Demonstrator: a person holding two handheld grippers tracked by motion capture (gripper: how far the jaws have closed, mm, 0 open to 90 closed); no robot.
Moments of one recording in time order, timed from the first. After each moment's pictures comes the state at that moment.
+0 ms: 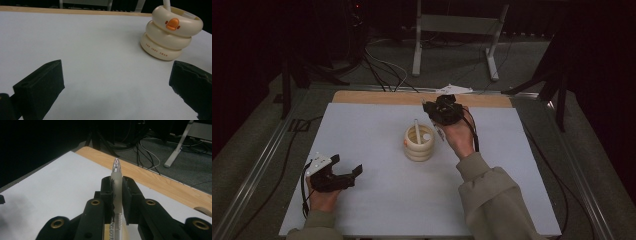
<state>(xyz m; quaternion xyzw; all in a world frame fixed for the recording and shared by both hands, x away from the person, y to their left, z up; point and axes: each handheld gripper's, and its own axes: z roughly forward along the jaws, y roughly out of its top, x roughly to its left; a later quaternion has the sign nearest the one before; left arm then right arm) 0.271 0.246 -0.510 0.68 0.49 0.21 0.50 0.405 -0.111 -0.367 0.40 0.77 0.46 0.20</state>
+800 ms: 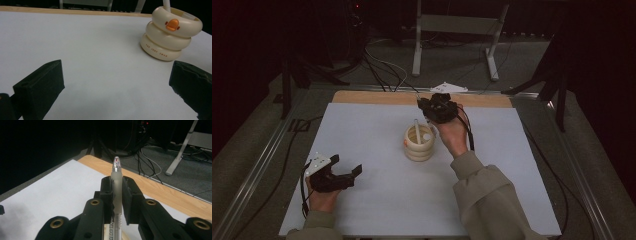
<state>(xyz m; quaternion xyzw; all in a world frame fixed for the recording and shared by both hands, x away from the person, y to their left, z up) 0.270 0.248 -0.510 0.68 0.49 0.21 0.51 0.409 -0.097 -0.367 0.39 0.76 0.48 0.21</state>
